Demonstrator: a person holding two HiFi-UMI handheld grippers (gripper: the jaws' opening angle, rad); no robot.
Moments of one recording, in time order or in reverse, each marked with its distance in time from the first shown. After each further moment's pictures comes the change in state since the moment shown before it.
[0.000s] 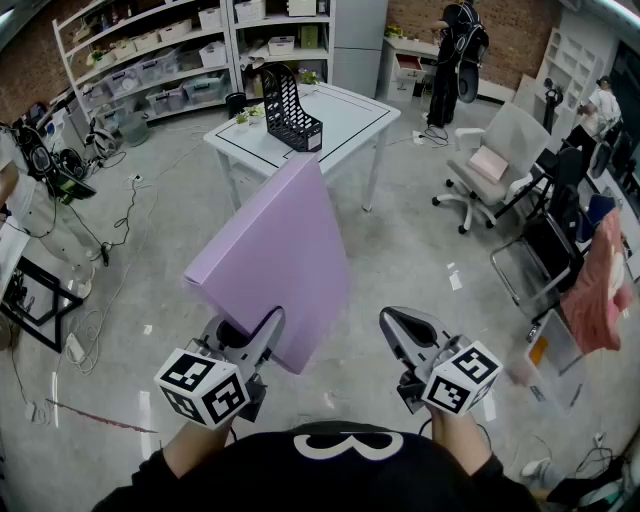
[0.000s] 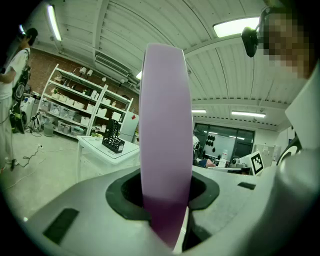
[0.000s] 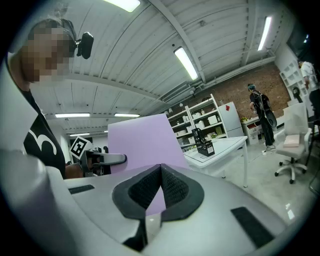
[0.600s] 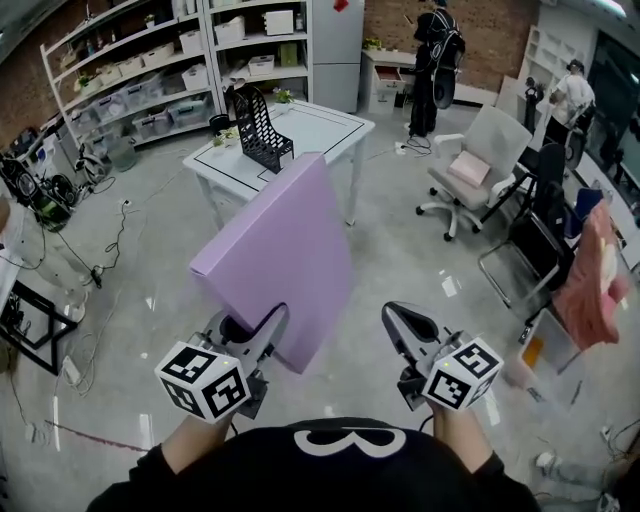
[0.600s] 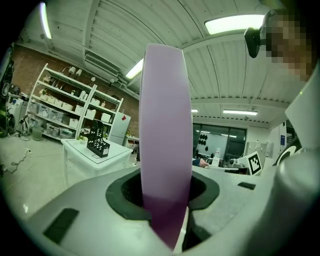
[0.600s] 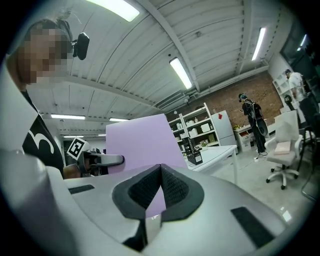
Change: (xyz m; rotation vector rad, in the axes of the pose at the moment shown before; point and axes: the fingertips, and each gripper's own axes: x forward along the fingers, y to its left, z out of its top) left arm 0.057 -0.066 0.012 0.046 -0.005 -0.079; right arm -0.056 -0.056 0.031 -0.012 -0.070 -0.063
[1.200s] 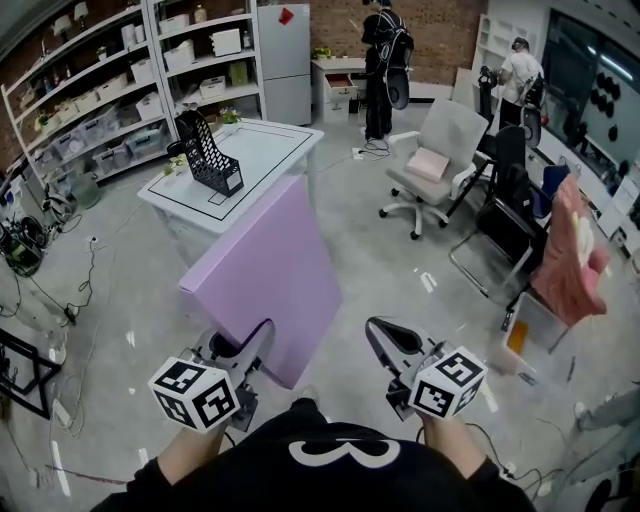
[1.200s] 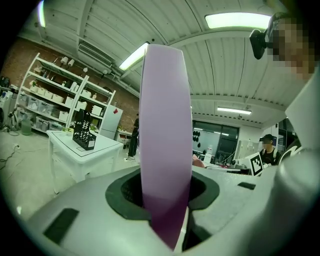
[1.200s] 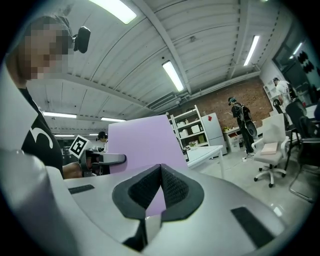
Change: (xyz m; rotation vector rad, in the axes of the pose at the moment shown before) left arm 0.070 -0.038 -0.040 -0.006 0.055 -0.090; right arm -0.053 -0.061 -0.023 0.004 -0.010 -0.099
